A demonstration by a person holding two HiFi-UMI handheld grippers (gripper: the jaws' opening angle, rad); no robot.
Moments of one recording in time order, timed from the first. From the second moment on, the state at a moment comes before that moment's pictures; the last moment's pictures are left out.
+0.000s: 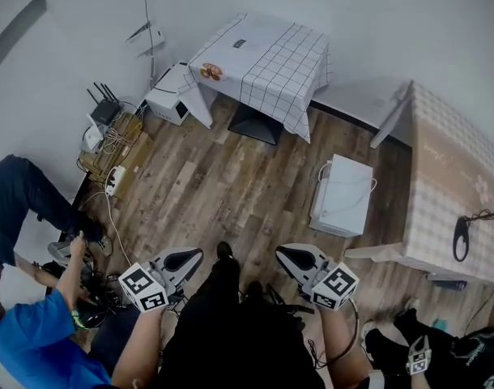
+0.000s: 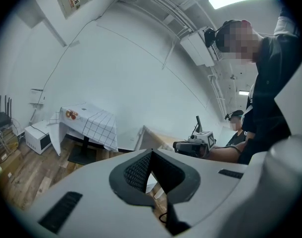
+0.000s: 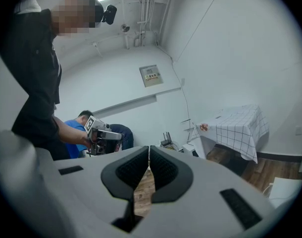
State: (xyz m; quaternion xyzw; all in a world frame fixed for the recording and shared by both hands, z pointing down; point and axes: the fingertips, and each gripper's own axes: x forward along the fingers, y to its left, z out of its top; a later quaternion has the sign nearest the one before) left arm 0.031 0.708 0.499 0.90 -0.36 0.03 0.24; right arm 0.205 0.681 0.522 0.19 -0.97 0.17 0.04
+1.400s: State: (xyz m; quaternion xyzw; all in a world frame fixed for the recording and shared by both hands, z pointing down) left arm -0.118 0.408 0.532 0.91 -0.32 -0.01 0.26; right arm 0.081 0.386 0.518 0.26 -0.95 0.17 0.08
